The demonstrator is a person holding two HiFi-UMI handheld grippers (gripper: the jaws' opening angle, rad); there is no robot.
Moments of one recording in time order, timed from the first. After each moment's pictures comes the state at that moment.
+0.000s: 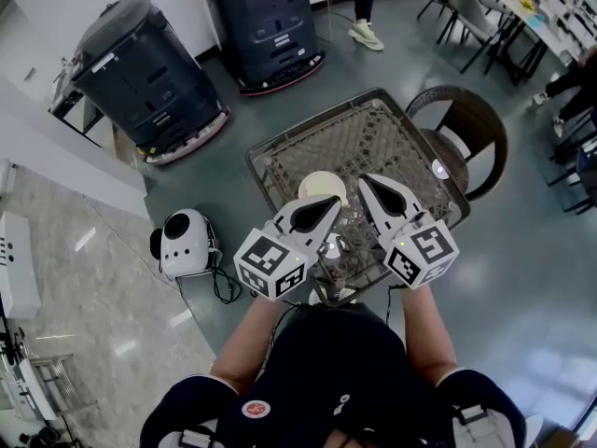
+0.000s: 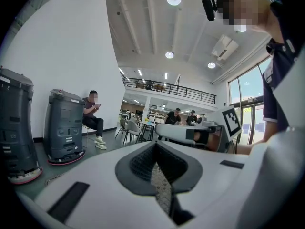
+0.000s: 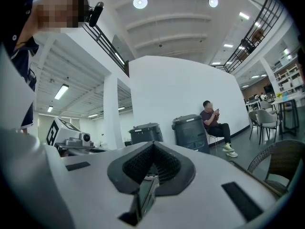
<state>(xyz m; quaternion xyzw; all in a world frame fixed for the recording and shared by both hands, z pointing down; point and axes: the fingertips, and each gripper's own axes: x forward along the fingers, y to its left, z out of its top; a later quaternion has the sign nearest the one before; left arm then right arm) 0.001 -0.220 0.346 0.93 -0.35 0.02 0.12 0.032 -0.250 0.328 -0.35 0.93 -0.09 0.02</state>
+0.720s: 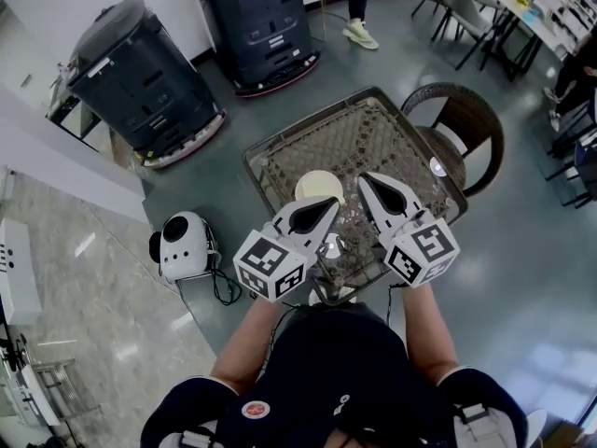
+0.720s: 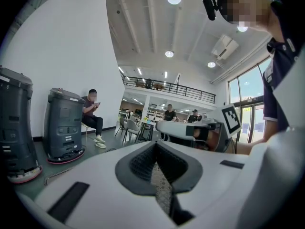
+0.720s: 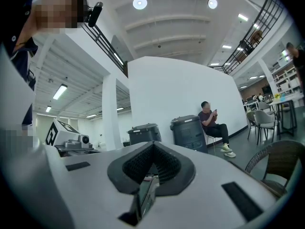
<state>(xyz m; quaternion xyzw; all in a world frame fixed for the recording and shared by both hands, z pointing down) 0.006 -0.214 0.348 0.93 -0.35 0.03 0.12 0.042 -0.247 0.324 -0.36 0.93 -0.09 0.02</state>
